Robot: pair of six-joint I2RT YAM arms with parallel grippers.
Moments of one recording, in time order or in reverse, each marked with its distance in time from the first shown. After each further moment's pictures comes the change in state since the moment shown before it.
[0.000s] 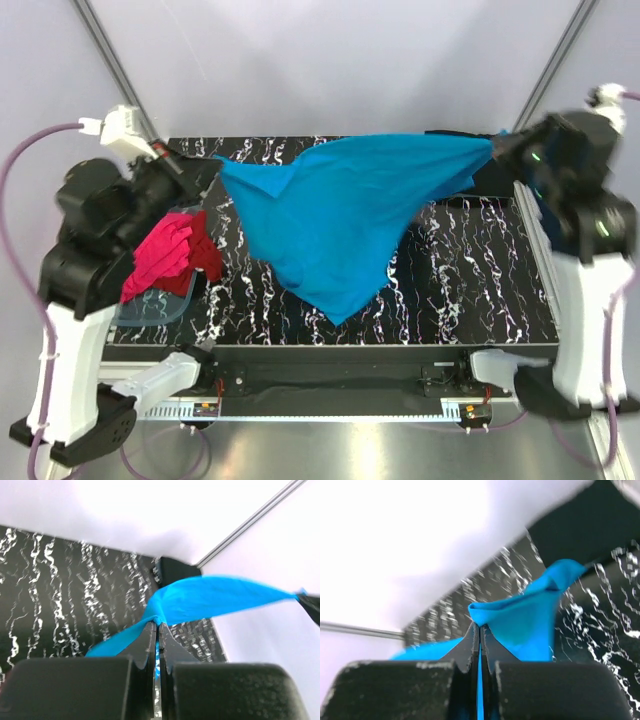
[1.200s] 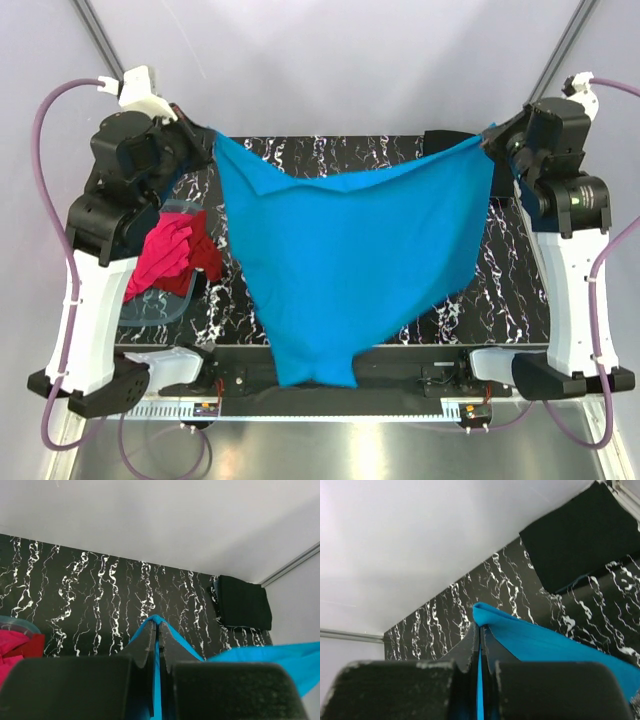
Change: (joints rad) left arm -0.002 0.206 0.193 -0.055 -0.237 0.159; right arm 0.002 0.012 -0.091 0.116 0.014 -0.064
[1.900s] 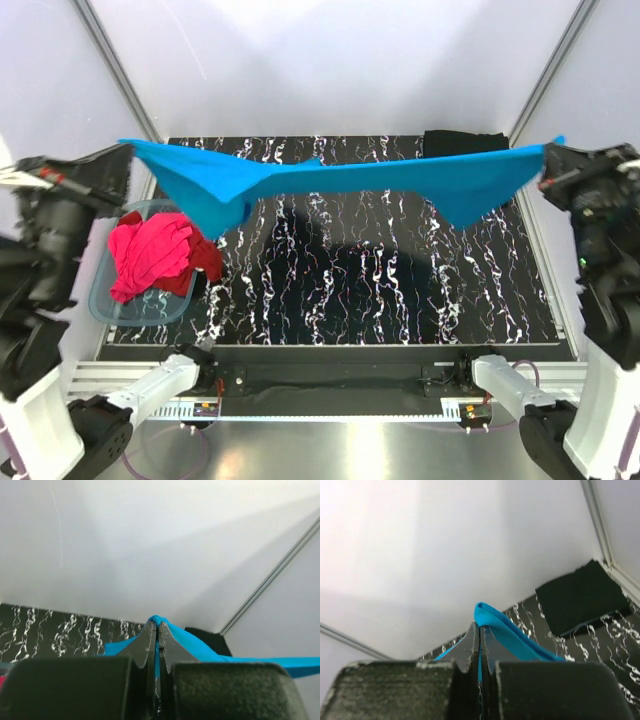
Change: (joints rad) left arm 0.001 -0.277 0.065 0.041 0.005 0.045; right arm 0.000 -0.281 0.040 0.005 0.041 -0.102
